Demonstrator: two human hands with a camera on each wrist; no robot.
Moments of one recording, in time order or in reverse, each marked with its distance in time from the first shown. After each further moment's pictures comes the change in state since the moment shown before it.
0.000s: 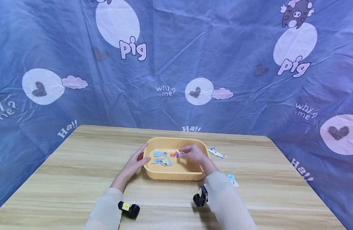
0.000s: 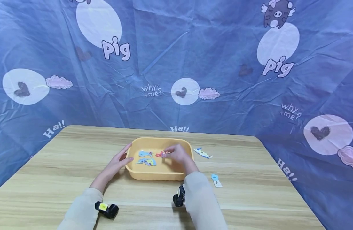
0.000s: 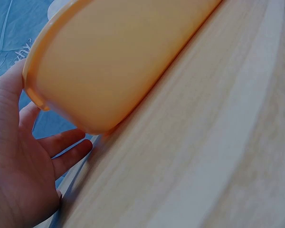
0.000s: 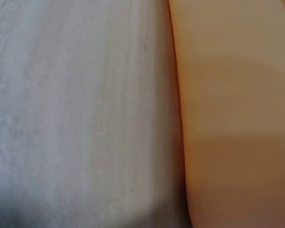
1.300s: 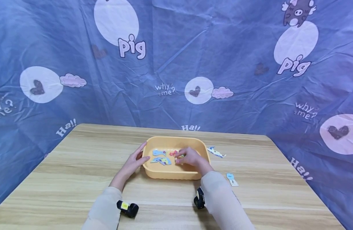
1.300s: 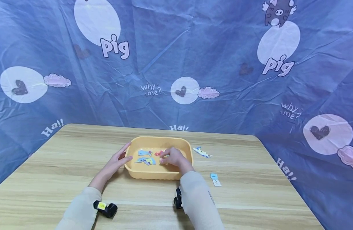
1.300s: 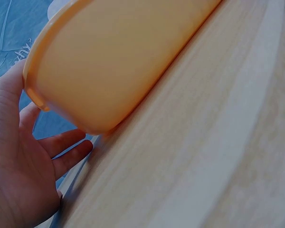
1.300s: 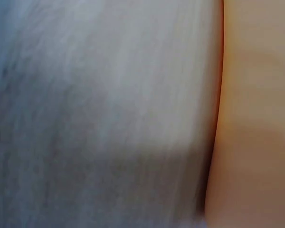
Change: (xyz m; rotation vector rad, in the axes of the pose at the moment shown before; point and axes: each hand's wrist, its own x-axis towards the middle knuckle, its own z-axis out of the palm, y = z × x) left_hand 0.001 0.002 -0.001 0.001 -0.004 -0.016; right_hand 0.001 0.000 0.010 -0.164 -0.124 0.021
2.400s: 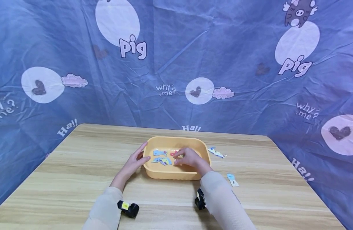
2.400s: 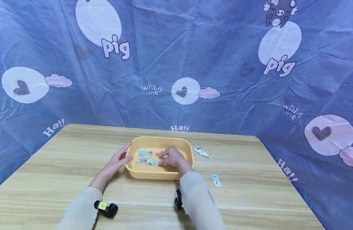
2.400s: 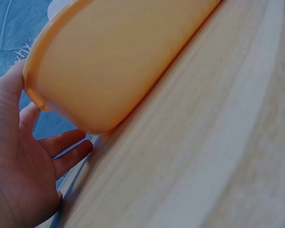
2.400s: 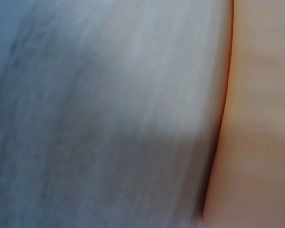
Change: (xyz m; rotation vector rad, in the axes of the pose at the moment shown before) left_hand 0.000 -0.001 0.001 -0.027 0.003 0.008; right_hand 0.002 -0.002 0.005 -0.085 0.011 -0.109
